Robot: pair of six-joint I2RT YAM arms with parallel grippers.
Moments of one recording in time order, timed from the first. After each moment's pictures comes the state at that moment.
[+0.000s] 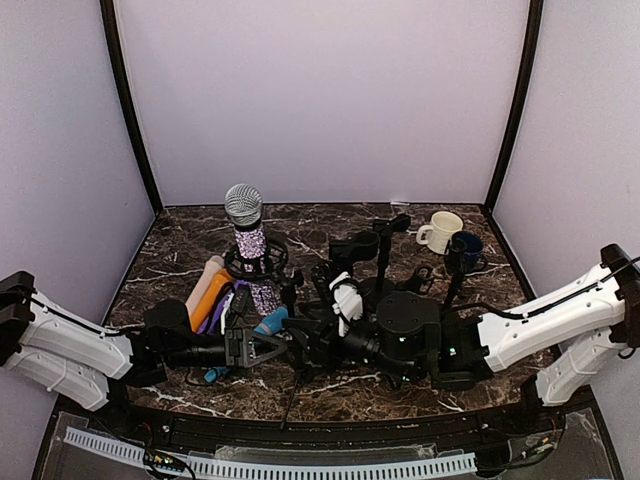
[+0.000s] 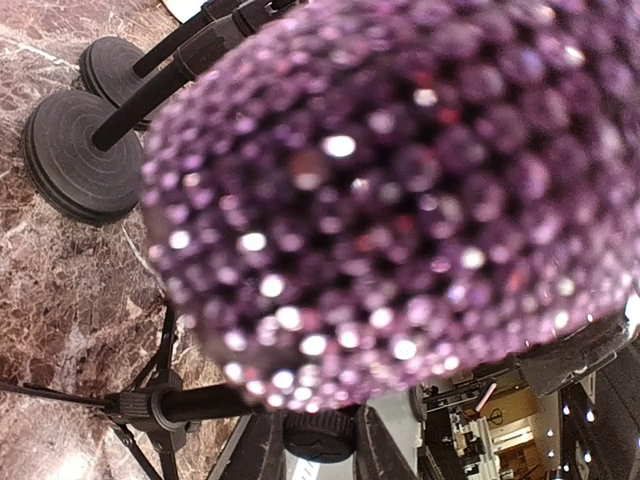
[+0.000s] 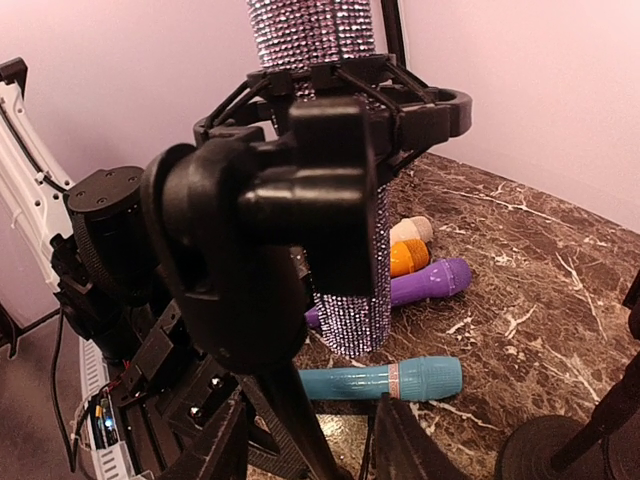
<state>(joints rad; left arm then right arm) -1.02 1.25 0.21 0.87 0.37 -1.04 1.45 1.47 0.84 0.47 0.42 0.24</state>
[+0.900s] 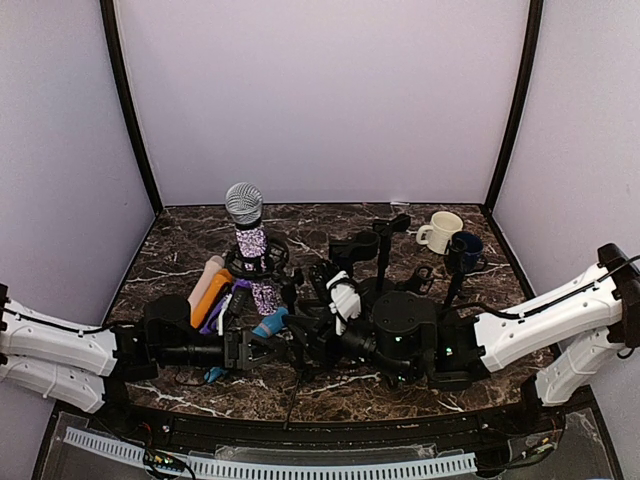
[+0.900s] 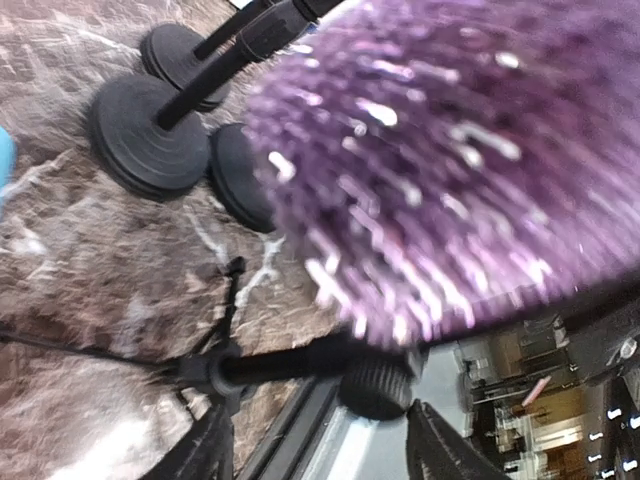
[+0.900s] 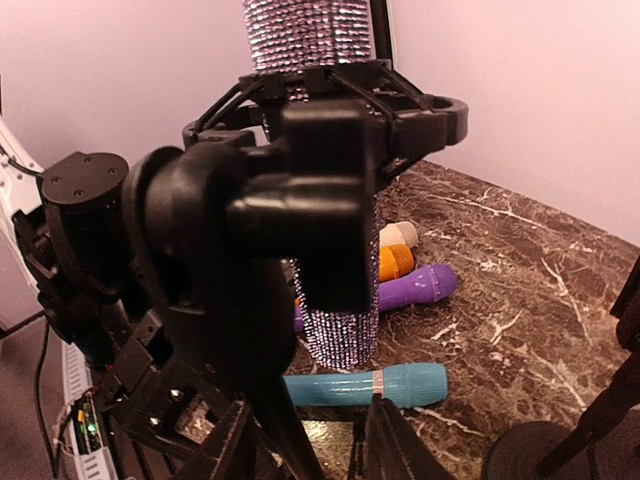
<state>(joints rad) -1.01 1.11 0.27 0.53 0.30 -0.95 1.45 1.49 0.85 0.47 0.45 0.21</state>
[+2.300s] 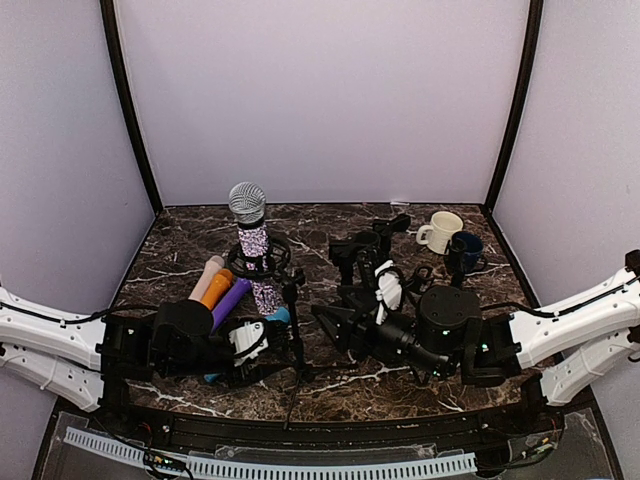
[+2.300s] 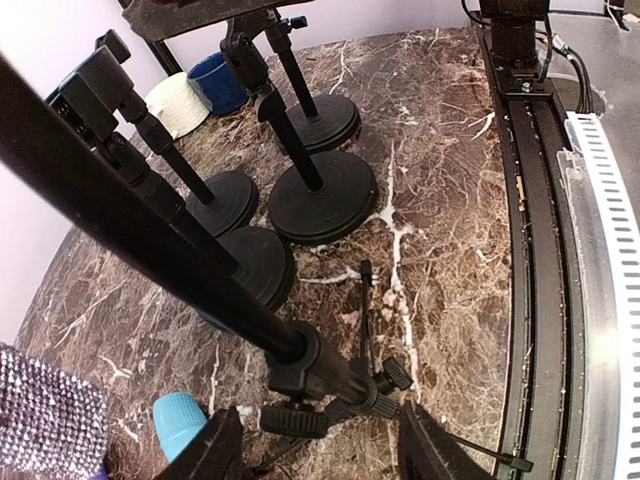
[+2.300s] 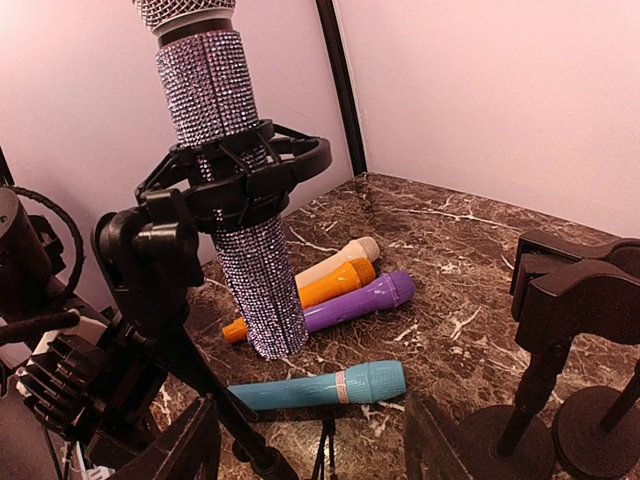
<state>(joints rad) -1.31 1.05 0.54 0.03 -0.20 0.27 1.42 1.30 0.70 0.49 0.50 0.26</state>
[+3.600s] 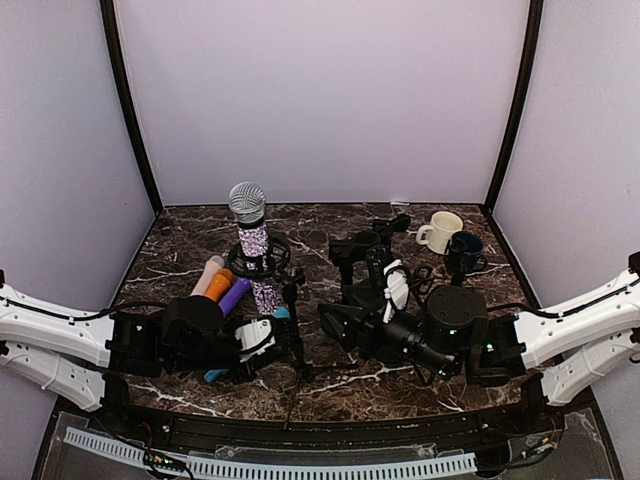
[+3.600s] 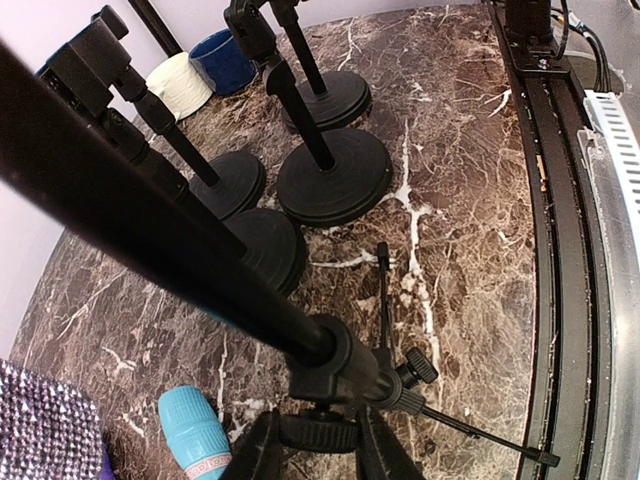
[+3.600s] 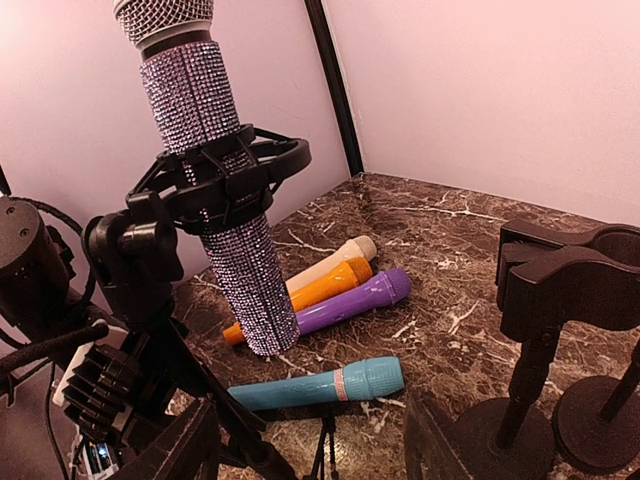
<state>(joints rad) -1.26 1.11 0.56 0.02 -0.19 0.29 1.41 1.27 0.67 0.50 0.50 0.29</state>
